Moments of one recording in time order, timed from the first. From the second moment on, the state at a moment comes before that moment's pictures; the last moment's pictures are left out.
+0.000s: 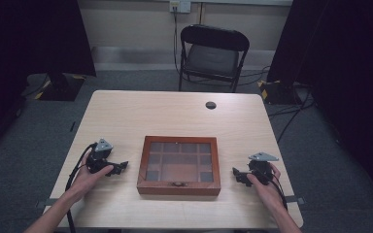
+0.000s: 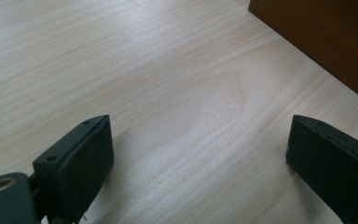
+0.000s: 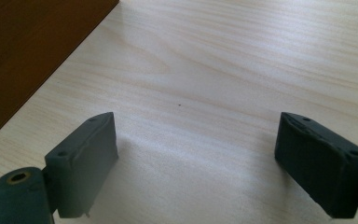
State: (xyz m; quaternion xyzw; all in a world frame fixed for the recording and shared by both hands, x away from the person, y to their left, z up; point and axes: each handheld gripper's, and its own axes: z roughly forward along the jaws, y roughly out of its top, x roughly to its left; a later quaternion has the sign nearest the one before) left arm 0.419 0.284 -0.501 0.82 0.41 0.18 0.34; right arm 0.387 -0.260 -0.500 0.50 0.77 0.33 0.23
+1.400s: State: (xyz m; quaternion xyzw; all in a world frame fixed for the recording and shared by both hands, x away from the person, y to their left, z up) left arm 0.389 0.237 -0.436 0.81 0.35 0.14 0.45; right arm 0.389 -0.260 -0.500 0.51 0.77 0.33 0.23
